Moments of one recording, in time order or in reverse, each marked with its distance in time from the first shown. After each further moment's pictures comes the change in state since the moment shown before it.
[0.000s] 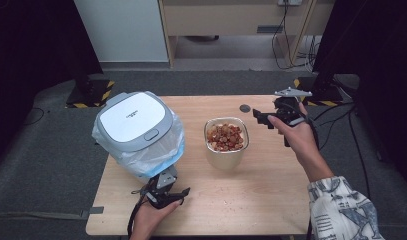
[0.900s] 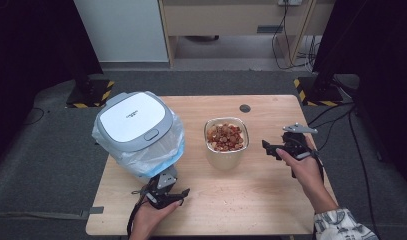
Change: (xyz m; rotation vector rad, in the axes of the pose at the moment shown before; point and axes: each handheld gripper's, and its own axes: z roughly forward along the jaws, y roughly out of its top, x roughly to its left) left arm 0.000 -0.001 0.000 0.023 0.001 0.005; right arm -0.014 -0.107 -0.004 0.077 -0.024 0.041
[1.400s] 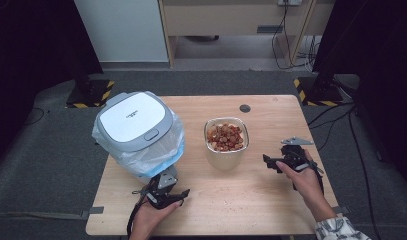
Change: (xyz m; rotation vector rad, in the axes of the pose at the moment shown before) left arm 0.000 -0.001 0.001 0.017 -0.005 0.001; right arm -0.003 -0.044 0.014 0.116 0.001 0.004
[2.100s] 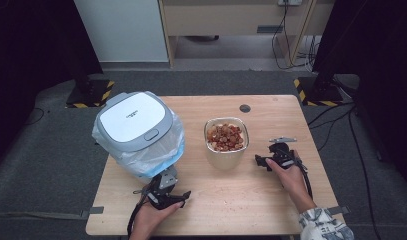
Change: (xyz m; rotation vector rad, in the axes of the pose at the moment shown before) left arm -0.001 -0.001 0.004 0.009 -0.001 0.012; right arm 0.007 -0.004 0.054 0.105 -0.066 0.038
